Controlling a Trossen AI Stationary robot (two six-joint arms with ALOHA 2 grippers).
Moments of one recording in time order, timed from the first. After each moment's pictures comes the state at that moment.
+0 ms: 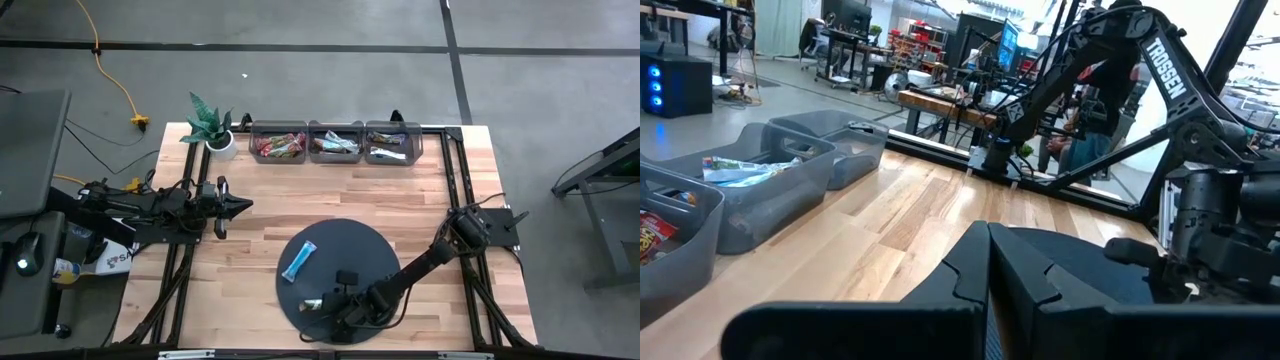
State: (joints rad) left arm -0.20 0.02 0.01 0.05 -0.35 -0.24; right arm 0.61 2.17 1.49 -0.36 0.34 0.65
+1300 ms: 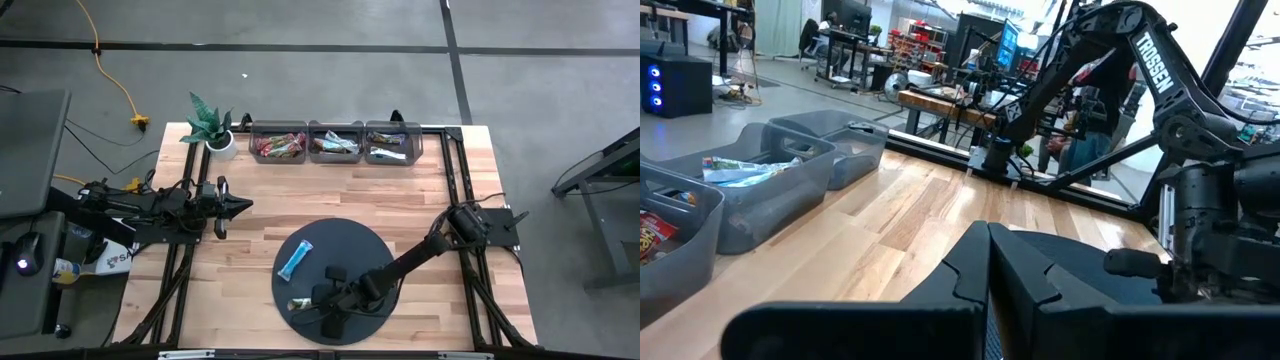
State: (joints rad) left arm -0.20 0.02 0.01 0.05 -0.35 -0.24; right arm 0.54 2.17 1.49 -0.22 0.23 0.61
